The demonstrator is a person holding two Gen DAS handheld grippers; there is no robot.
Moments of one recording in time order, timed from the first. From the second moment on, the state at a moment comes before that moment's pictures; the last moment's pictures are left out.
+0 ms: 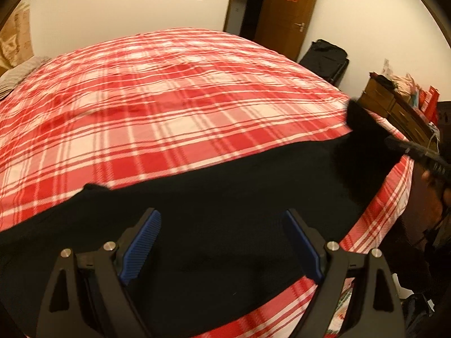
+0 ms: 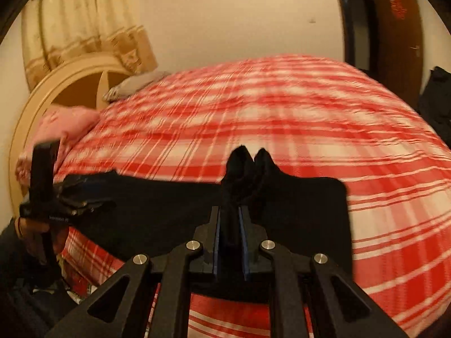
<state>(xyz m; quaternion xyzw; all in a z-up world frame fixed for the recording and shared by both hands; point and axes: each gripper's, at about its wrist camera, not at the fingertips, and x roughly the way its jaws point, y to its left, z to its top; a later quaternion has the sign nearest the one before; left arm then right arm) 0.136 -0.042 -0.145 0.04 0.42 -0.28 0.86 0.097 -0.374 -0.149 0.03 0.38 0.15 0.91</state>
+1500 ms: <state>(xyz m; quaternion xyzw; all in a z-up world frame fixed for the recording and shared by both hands) 0.148 -0.138 -0.166 0.01 0.47 -0.34 0.81 0.077 -0.357 -0.203 -0.03 0.44 0.20 0.87</state>
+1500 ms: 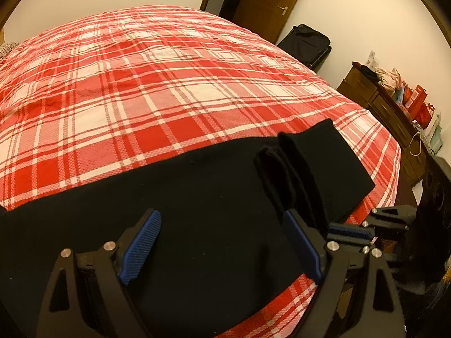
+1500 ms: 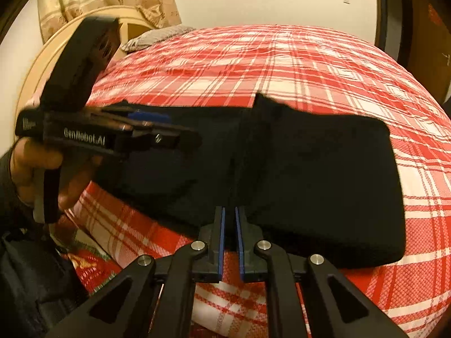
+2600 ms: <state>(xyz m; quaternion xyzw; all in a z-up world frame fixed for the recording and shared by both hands) 0.141 -0.186 -0.150 -0.01 0.48 -0.39 0.79 0.045 -0.453 -0.156 0.07 0.29 0.14 0.94</state>
